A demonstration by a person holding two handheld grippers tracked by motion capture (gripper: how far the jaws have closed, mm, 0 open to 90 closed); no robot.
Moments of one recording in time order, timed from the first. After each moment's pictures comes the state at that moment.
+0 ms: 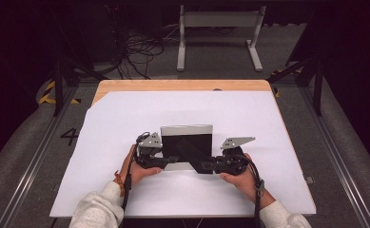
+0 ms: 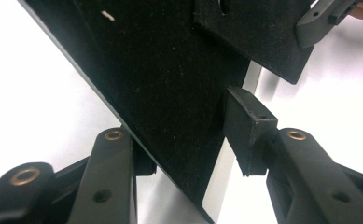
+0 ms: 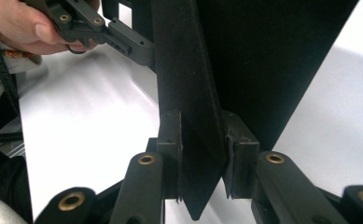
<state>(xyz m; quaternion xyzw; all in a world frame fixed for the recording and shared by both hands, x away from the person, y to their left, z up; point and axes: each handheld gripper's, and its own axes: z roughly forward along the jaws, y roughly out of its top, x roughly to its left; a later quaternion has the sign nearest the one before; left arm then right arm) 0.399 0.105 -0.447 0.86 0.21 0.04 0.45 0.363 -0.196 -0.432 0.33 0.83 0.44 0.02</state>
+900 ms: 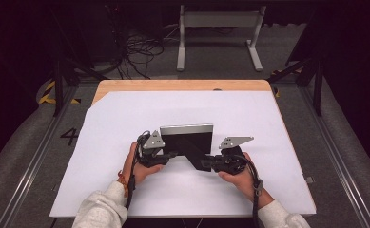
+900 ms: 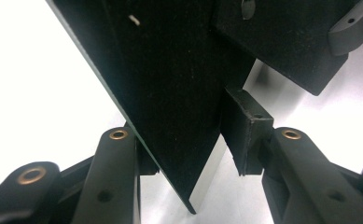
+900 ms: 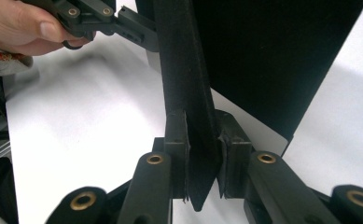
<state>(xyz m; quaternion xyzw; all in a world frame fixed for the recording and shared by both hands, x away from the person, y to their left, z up) 0.395 0.099 -0.443 0.86 0.22 0.12 0.44 0.363 -0.192 -0.429 0.33 0.83 0.44 0.04</state>
